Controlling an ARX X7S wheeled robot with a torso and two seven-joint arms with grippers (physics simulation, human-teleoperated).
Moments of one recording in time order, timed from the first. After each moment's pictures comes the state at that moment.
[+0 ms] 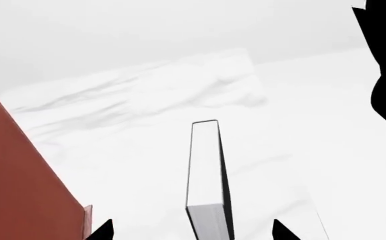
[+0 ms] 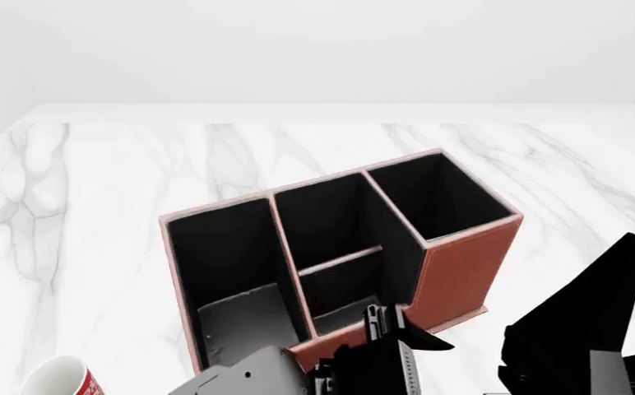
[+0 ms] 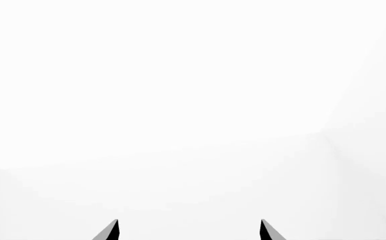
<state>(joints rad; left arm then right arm) -0.58 -0.25 0.93 0.17 -0.31 -0.42 0.60 -0.12 0.26 -0.06 -0.51 0.13 -0.74 0.30</state>
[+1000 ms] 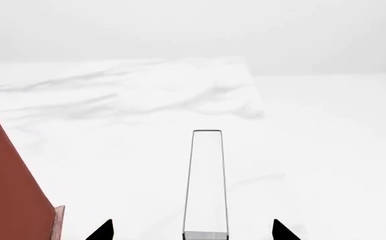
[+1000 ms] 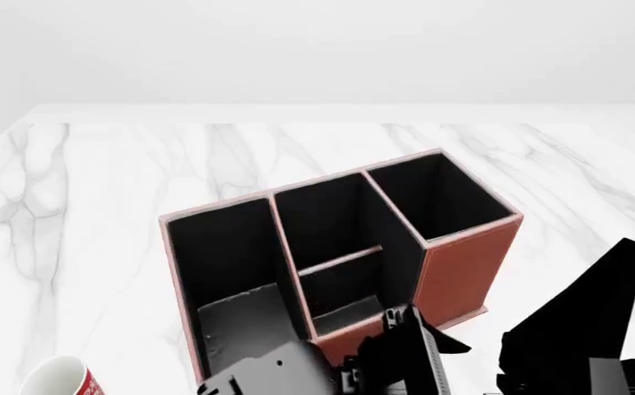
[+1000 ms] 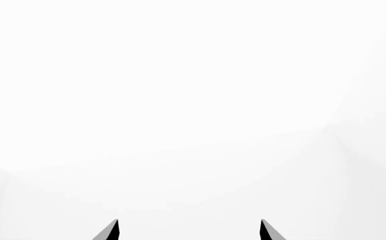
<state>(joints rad) -0.61 -0.13 0.94 0.02 -0.39 -0.45 0.59 -0.12 0.28 -0.09 -0.51 0.15 -0.76 0.31</state>
